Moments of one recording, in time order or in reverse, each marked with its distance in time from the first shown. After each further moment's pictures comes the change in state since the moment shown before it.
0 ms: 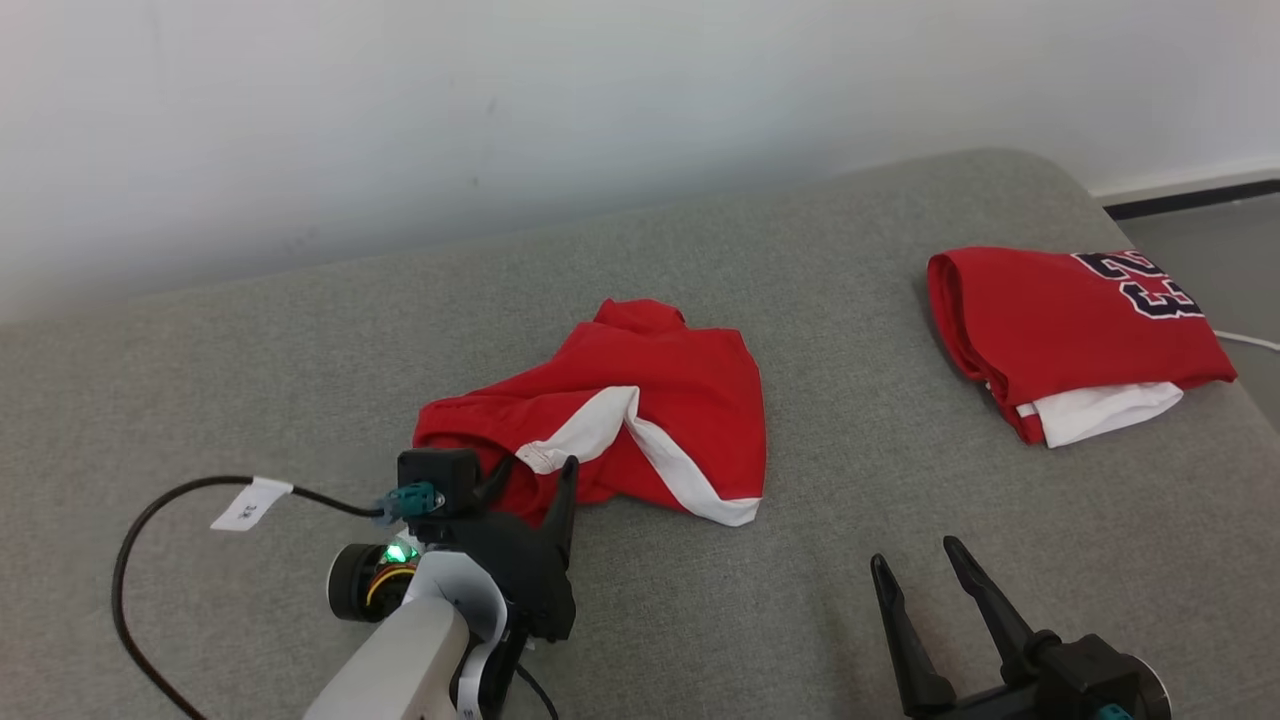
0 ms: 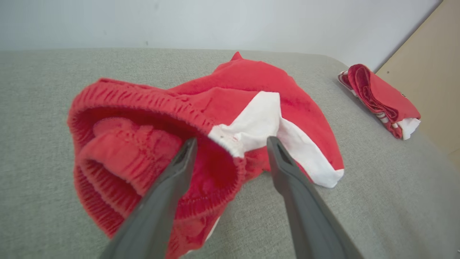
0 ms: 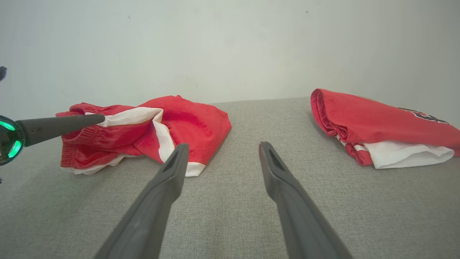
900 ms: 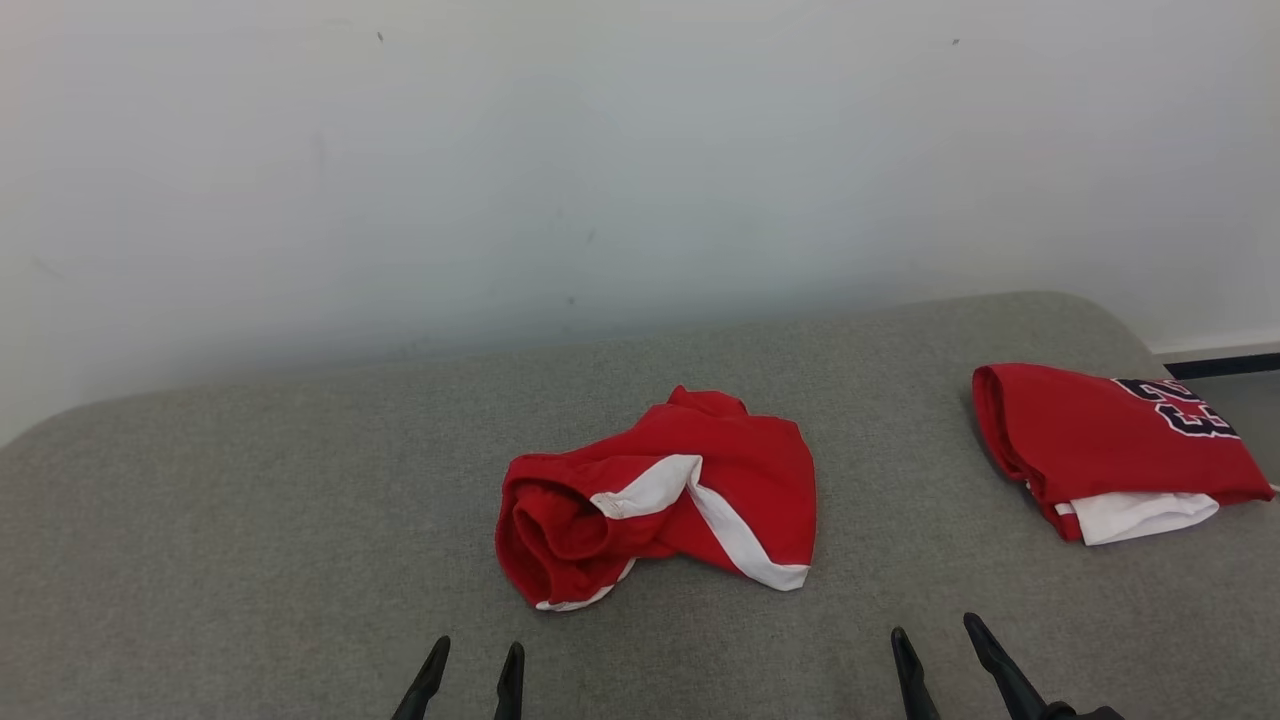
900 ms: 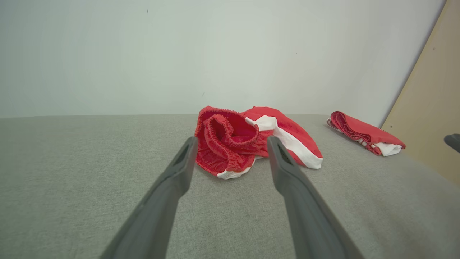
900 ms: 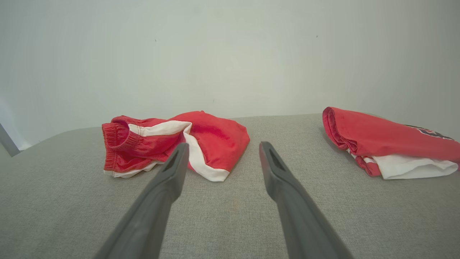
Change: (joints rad) left arm 0.686 0.001 0.358 -0.544 0.465 -0.136 -0.231; right arm 0.133 0.033 -0.045 -0.009 -0.018 0.000 0.000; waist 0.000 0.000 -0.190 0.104
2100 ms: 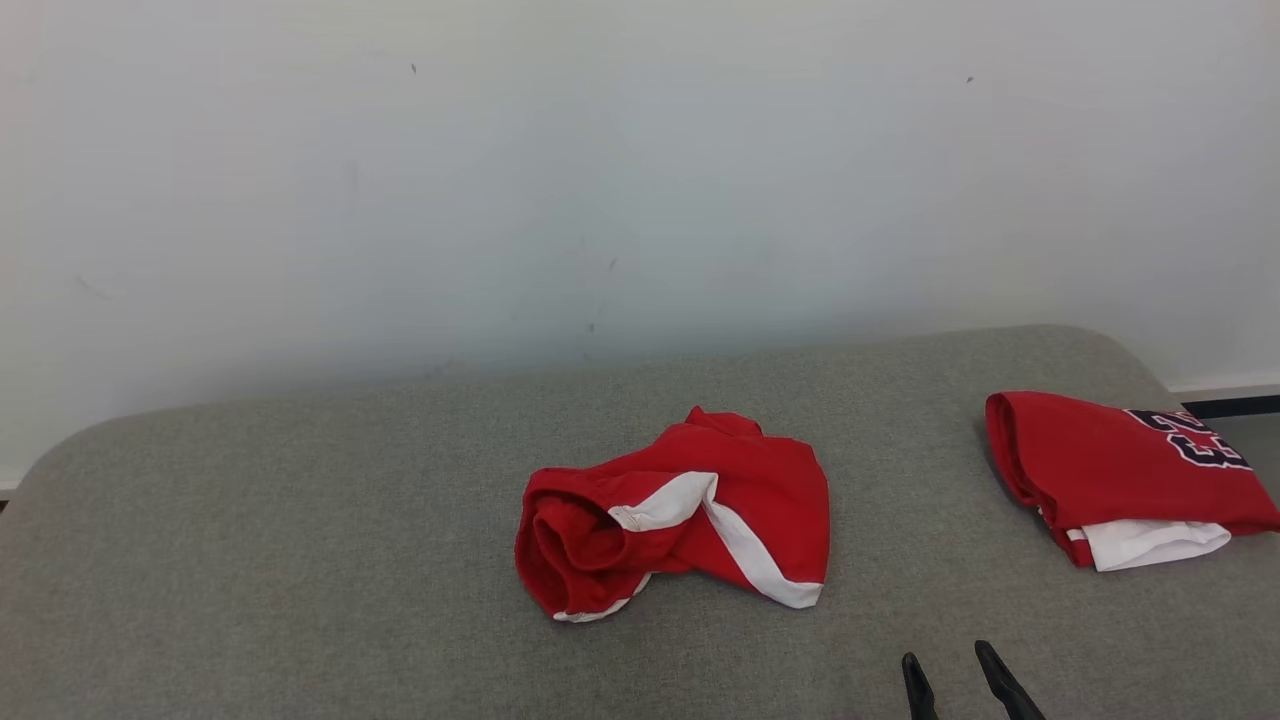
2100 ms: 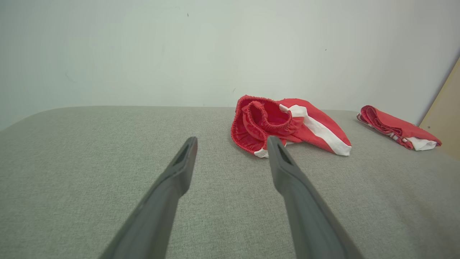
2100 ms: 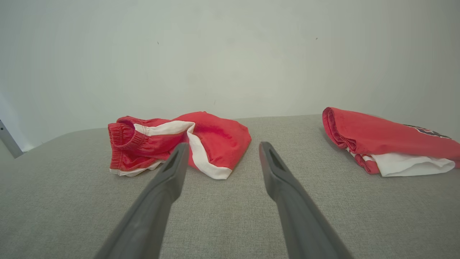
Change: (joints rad) left arm 0.144 0.001 0.099 -0.083 0.045 0.003 0.000; right arm 0.033 0.012 -0.019 -0.005 -0.004 0.000 0.000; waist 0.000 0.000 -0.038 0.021
